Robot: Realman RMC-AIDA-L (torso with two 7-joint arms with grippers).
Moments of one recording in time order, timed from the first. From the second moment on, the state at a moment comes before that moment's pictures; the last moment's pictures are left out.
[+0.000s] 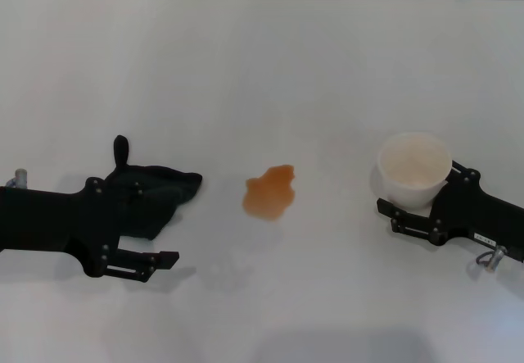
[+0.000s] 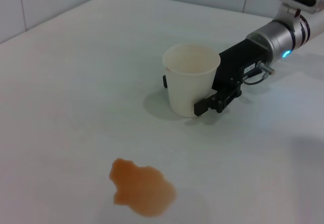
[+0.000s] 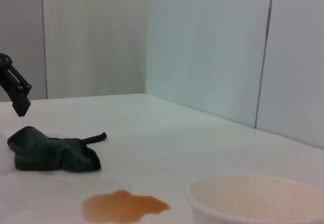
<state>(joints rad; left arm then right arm) -0.39 -2.08 0.90 1.04 2.16 1.74 -1.43 0.43 2.02 -1.14 -0.07 -1.15 -1.29 0.46</state>
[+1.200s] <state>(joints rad) -0.38 -2.07 0.90 1.04 2.16 1.73 -1.42 0.33 1.99 -1.16 -0.20 -1.26 -1.30 0.59</state>
